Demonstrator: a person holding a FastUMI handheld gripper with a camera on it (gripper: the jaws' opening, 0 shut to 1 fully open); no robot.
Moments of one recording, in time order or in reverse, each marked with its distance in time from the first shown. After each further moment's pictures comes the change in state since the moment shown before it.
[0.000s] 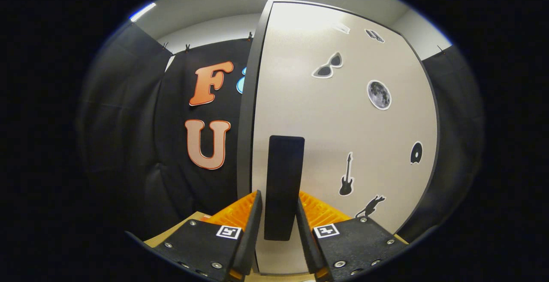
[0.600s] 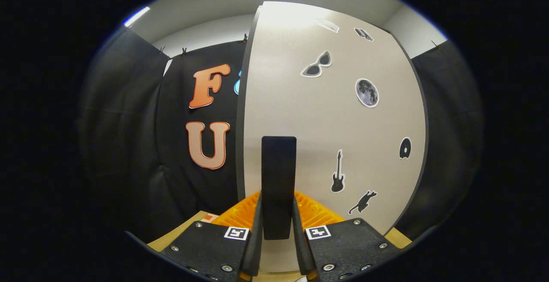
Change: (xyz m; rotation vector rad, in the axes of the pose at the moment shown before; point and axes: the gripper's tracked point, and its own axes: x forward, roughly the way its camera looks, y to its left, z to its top) arm -0.030 -0.003 0.002 0.047 0.024 0.017
